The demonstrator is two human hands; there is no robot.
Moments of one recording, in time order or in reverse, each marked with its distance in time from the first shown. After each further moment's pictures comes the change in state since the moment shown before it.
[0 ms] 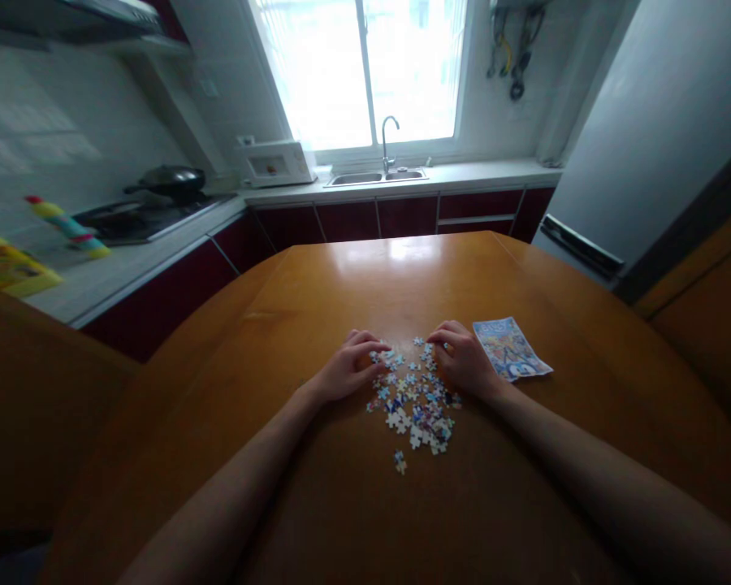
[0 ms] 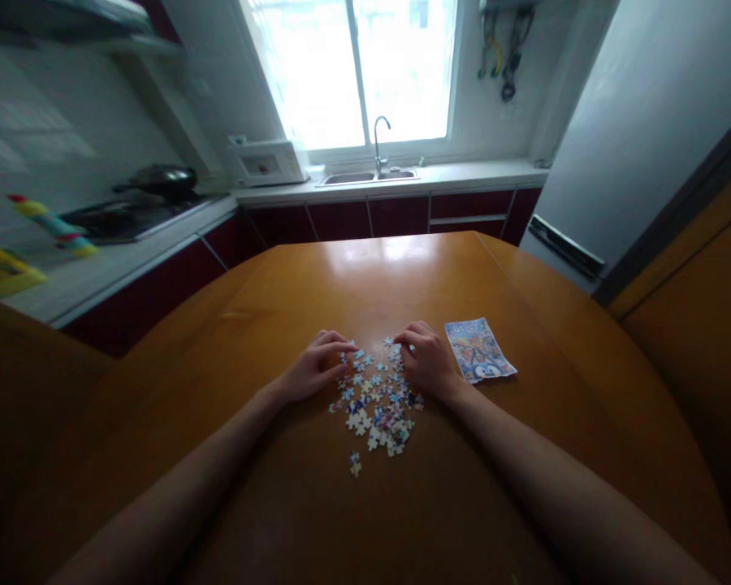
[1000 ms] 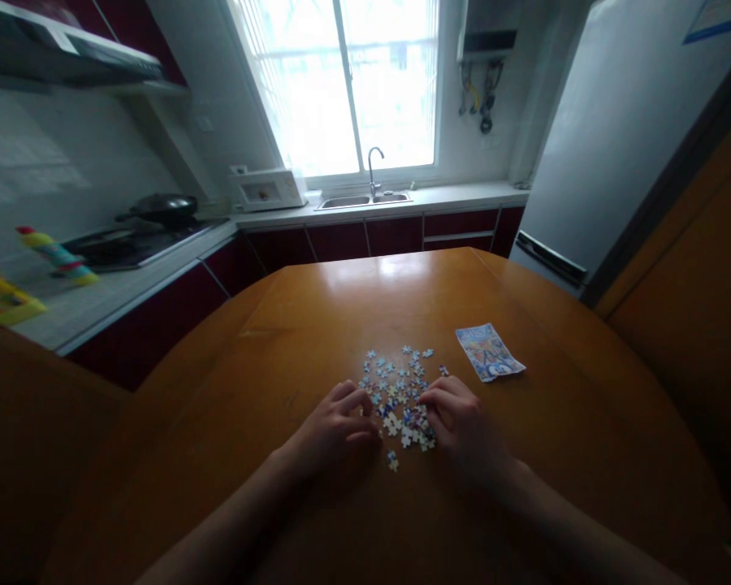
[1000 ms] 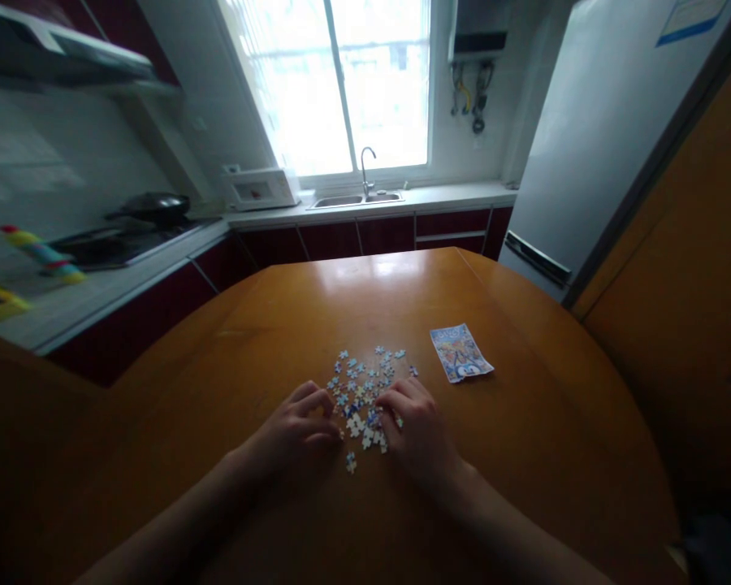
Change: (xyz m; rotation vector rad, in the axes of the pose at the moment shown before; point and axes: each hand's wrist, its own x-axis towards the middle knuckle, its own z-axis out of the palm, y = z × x) left_hand -0.054 0.054 0.003 0.232 -0.128 0.247; right_hand -0.066 -0.105 -0.028 0.079 -0.023 0.141
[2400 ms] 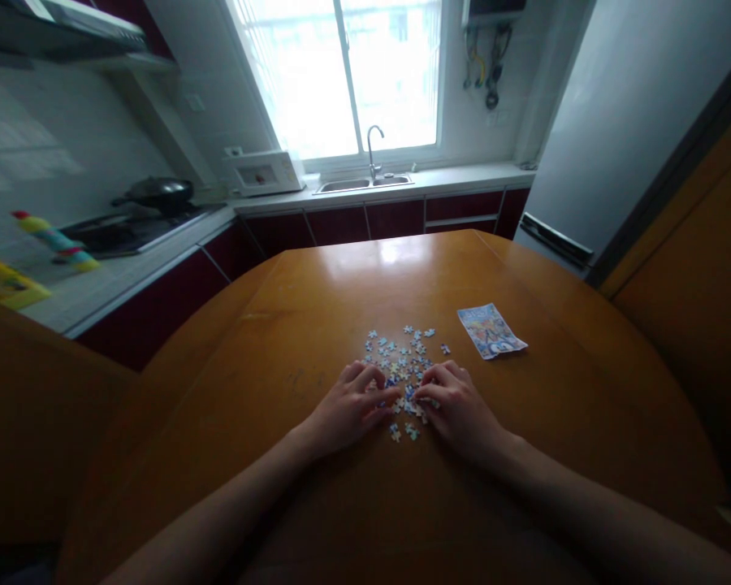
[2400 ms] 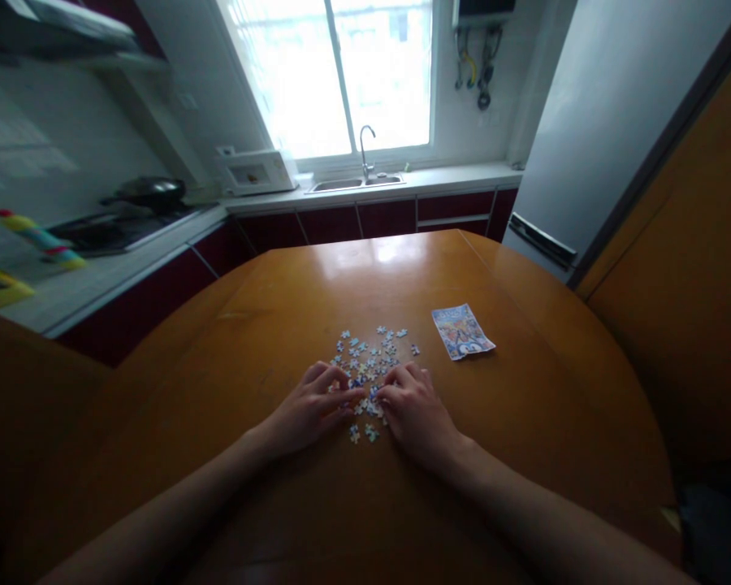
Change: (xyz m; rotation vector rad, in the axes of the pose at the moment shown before) left_hand 0.007 0.018 0.016 0.124 -0.035 -0.110; right_hand -0.017 0.011 0.011 -0.242 -0.193 -0.055
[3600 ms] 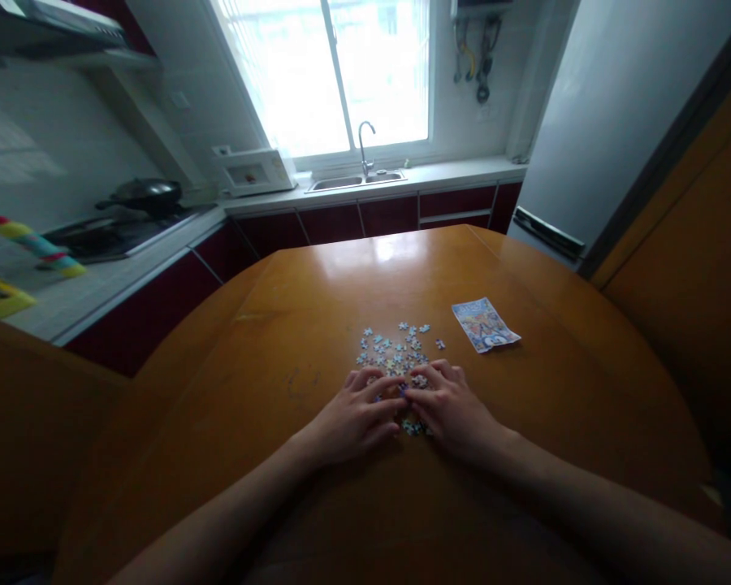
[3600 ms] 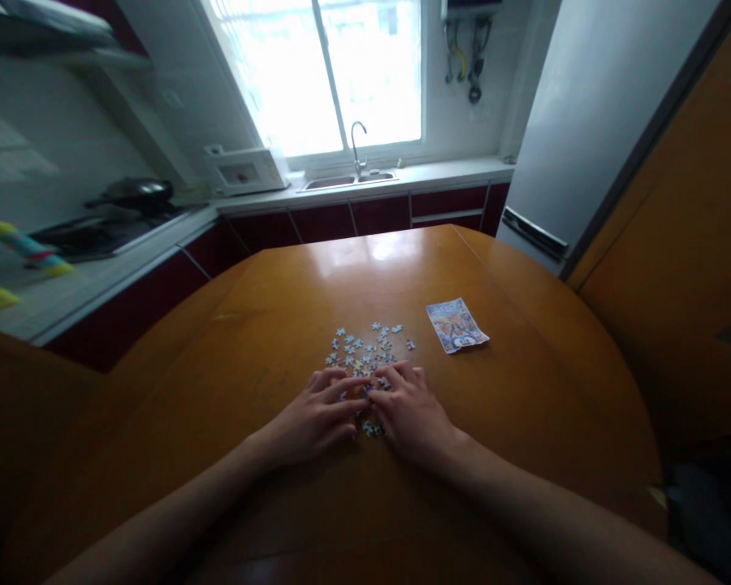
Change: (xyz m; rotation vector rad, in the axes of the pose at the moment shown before) left_hand 0.000 0.015 -0.004 0.017 -0.110 0.120; right_hand -0.004 -0.009 -0.006 -0.103 -0.112 -0.019
